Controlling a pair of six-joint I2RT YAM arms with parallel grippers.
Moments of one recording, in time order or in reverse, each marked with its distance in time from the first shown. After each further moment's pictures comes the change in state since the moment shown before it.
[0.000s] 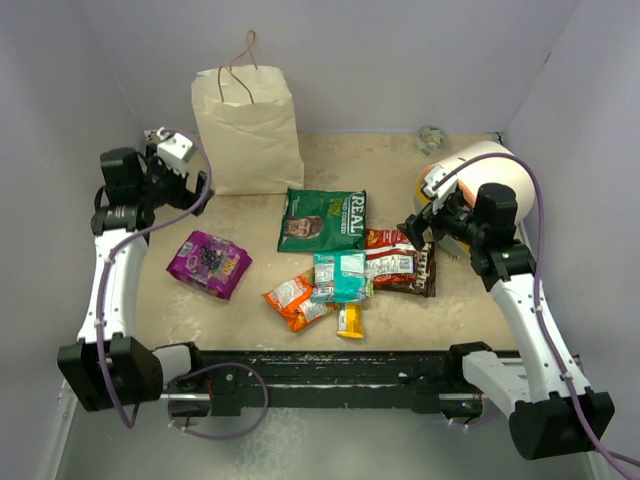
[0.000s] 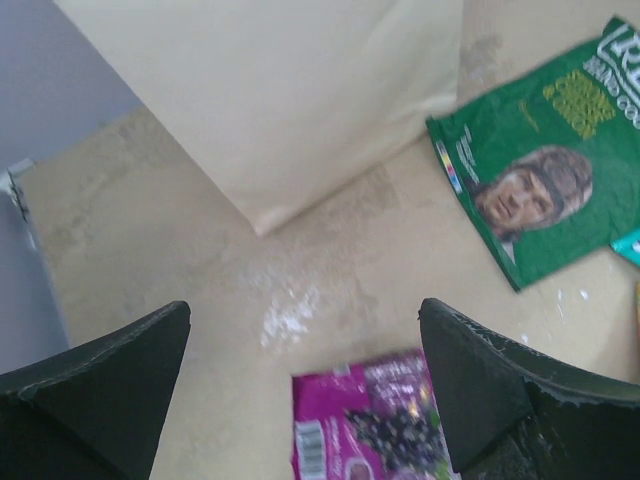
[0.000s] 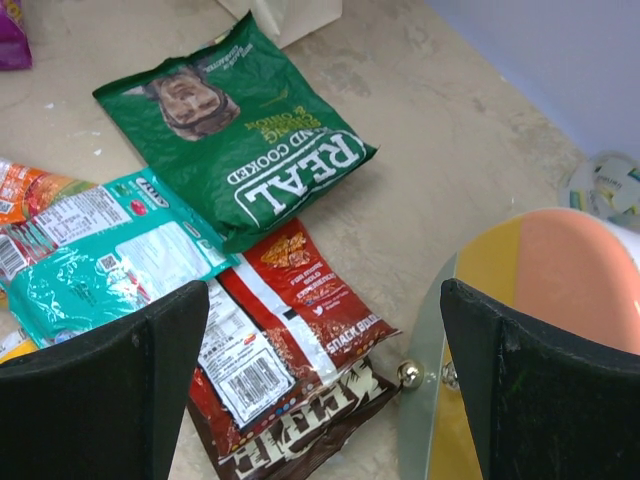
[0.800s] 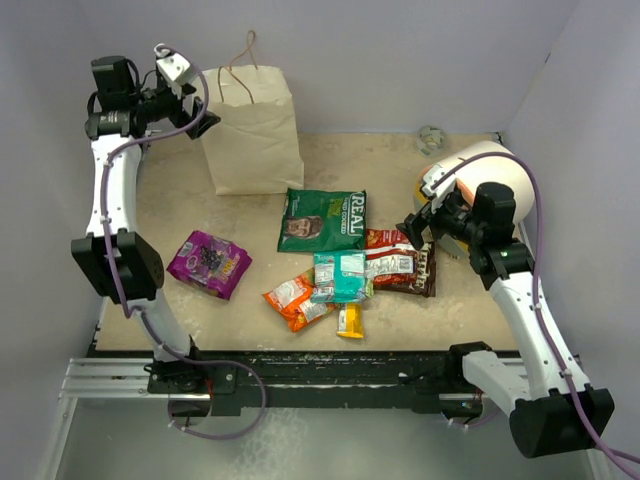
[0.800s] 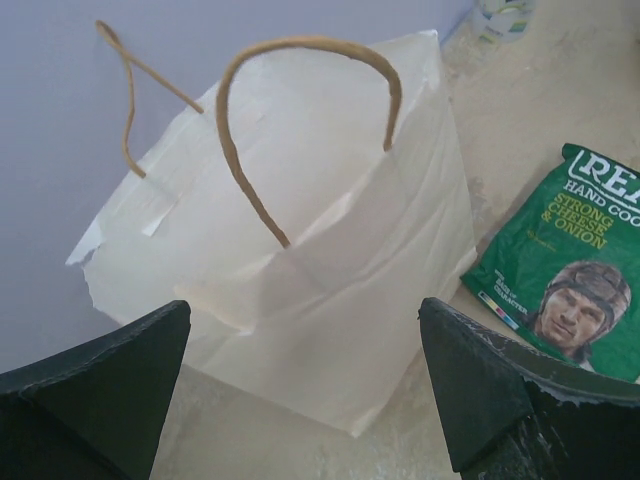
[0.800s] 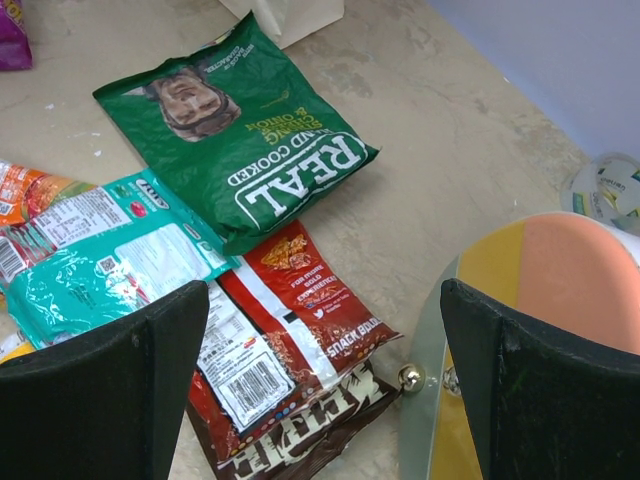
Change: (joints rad) left arm 0.000 0.667 0.889 -0.105 0.381 0.146; right arm 0.005 0.002 0.000 0.018 -0.004 0.004
